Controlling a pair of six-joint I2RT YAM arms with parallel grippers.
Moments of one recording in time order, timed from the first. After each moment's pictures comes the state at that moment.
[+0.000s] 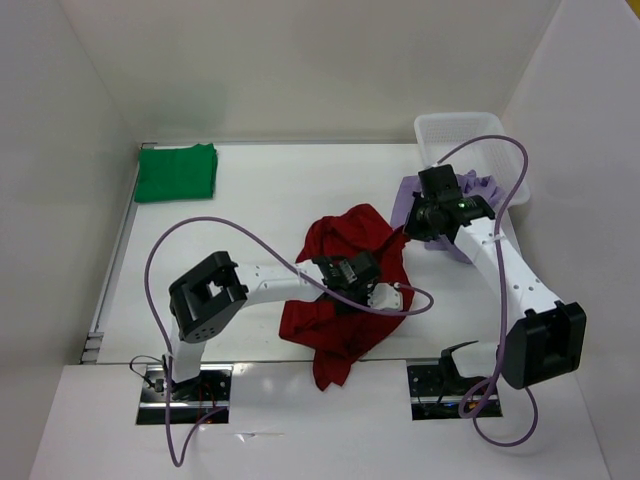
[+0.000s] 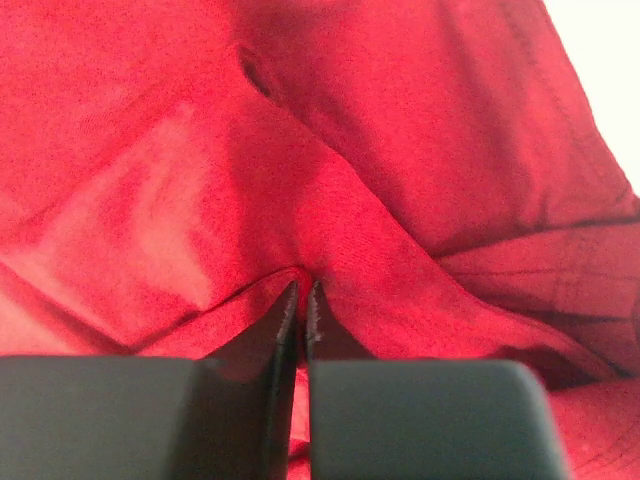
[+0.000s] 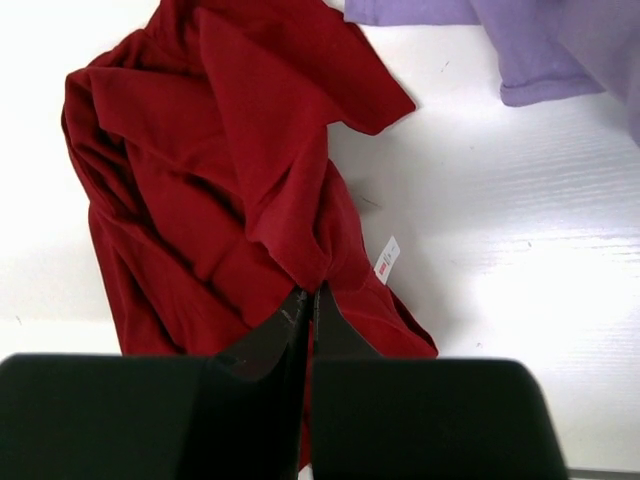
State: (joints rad) left arm -1.08 1.94 1.32 -0.47 0.13 0.49; right arm 0.26 1.32 1.17 -0.80 0.06 0.54
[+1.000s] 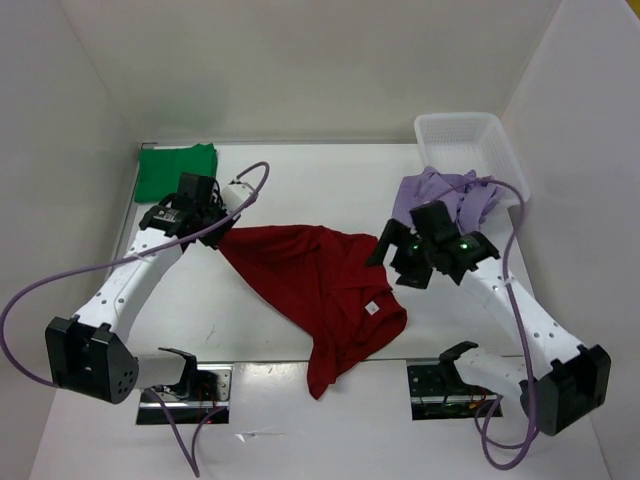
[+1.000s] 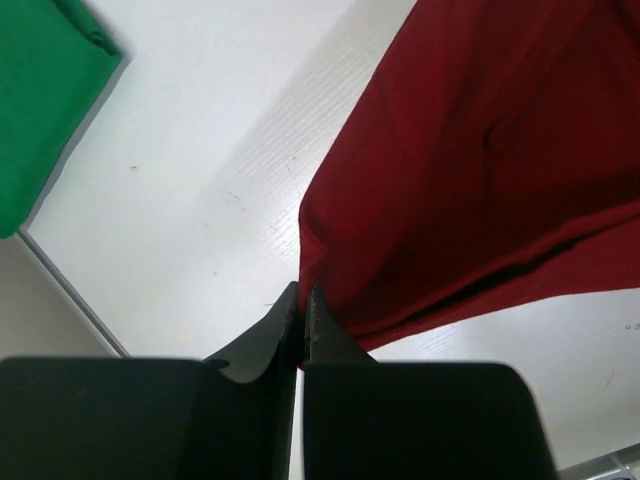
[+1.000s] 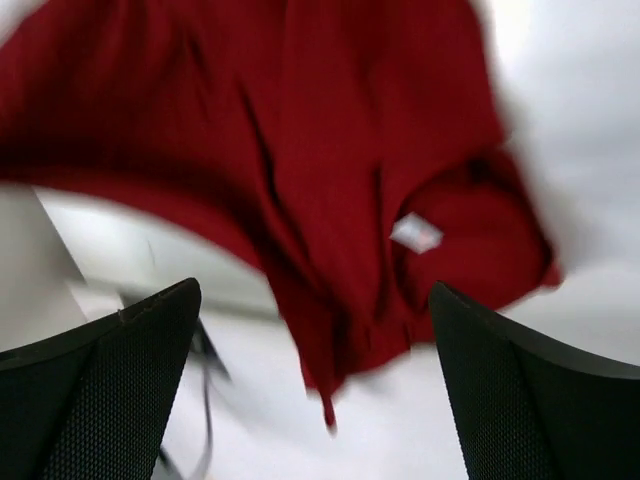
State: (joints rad) left arm -0.23 1.28 1.13 -0.75 0.03 0.51; right arm 0.48 1.10 0.97 -0.87 -0.19 0.85
